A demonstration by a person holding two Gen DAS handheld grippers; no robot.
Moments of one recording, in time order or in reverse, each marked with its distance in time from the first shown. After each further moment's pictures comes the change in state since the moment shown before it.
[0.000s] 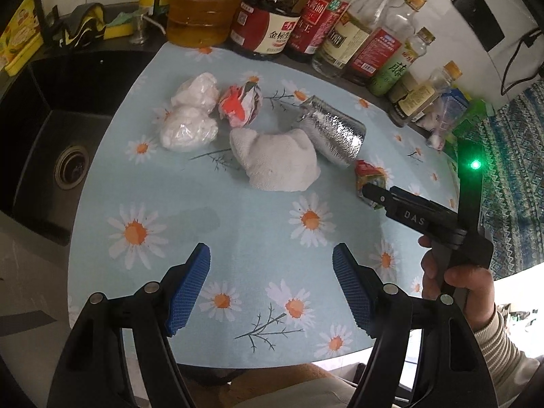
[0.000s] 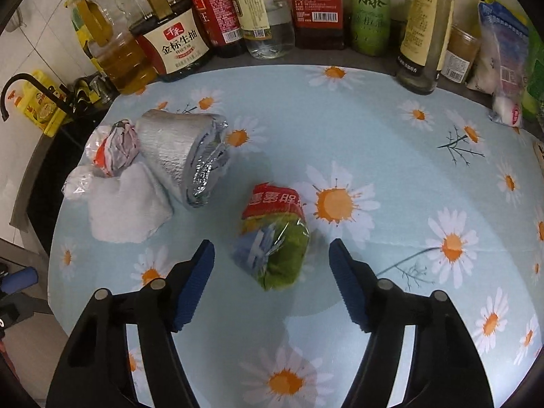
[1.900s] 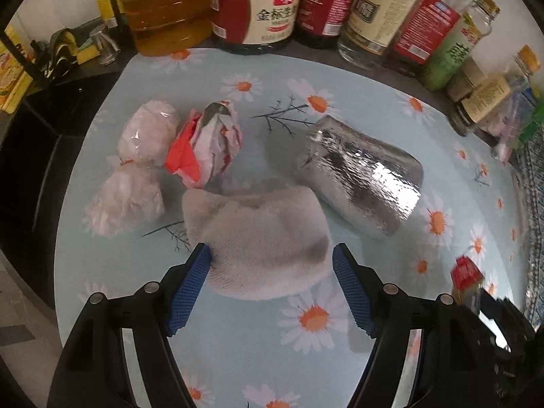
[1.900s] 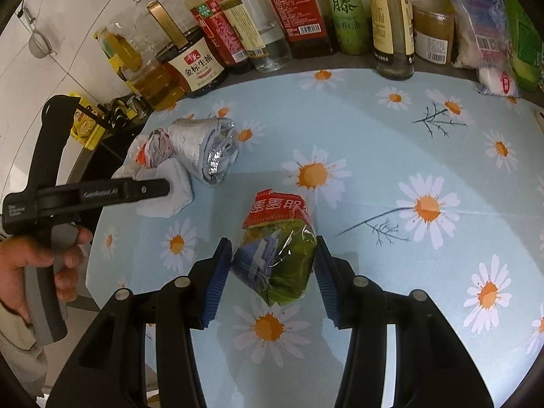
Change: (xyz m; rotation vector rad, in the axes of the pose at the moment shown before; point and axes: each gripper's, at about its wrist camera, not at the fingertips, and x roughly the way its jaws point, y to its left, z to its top) left arm 0.101 -0.046 0.079 0.004 0.056 0.251; right arm -0.049 -0.044 -0.036 0.039 -0.054 0.192
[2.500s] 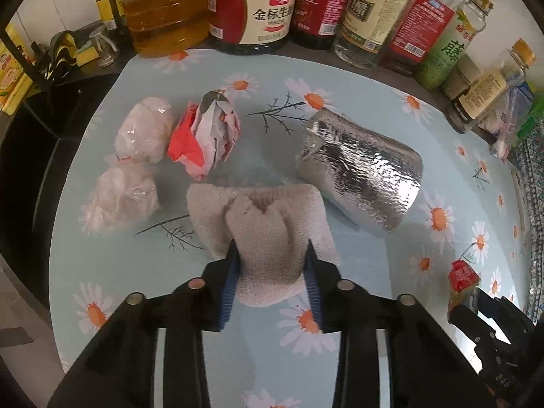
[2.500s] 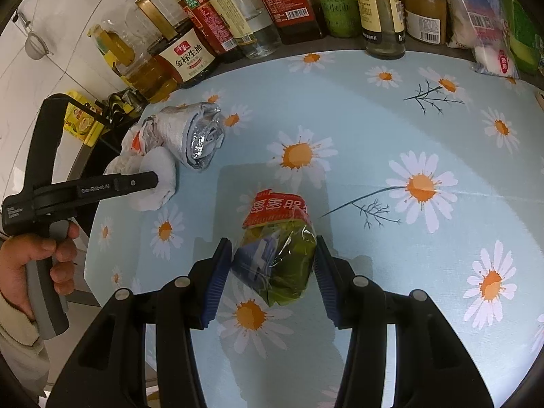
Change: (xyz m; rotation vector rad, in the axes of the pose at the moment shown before) left arm -0.003 -0.002 -0.015 0.024 -0.032 -0.008; right arm 0.007 -0.018 -0.007 0.022 0.034 0.019
